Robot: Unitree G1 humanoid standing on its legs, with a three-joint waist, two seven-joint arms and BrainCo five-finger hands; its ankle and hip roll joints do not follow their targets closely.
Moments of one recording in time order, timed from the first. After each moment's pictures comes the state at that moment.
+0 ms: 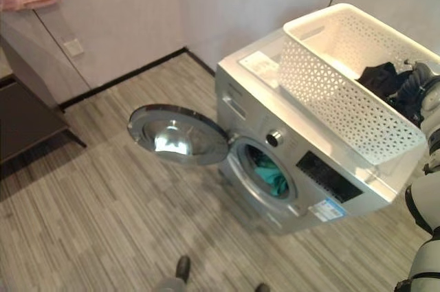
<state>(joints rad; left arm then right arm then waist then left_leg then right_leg) 0.06 0.39 -0.17 1.27 0.08 -0.06 0.07 -1.23 -1.02 0.77 1.28 -0.24 -0.02 0.10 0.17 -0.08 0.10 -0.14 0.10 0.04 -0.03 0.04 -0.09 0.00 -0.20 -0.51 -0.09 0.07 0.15</state>
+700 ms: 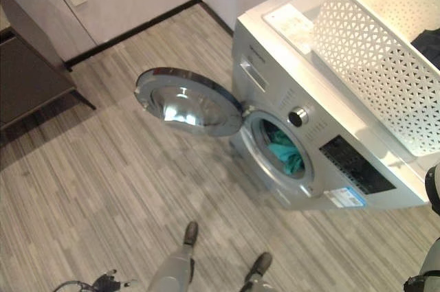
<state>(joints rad) 0.00 0.41 -0.26 1.24 0.04 -0.06 0.05 -1.38 -1.09 0.73 1.43 -0.15 0.05 0.20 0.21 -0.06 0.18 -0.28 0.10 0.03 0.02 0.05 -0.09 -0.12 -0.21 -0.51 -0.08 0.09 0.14</state>
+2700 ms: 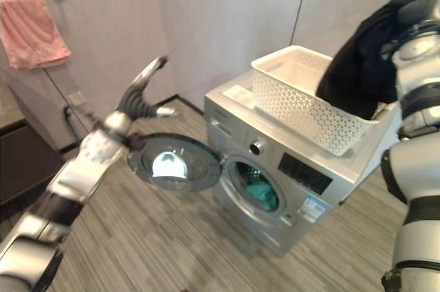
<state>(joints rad) -0.87 0.55 -0.53 0.31 -0.13 -0.08 0.10 -1.47 -0.76 0.62 1.29 0.15 0.06 -0.23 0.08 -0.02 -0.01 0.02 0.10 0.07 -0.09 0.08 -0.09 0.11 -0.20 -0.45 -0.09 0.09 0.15</state>
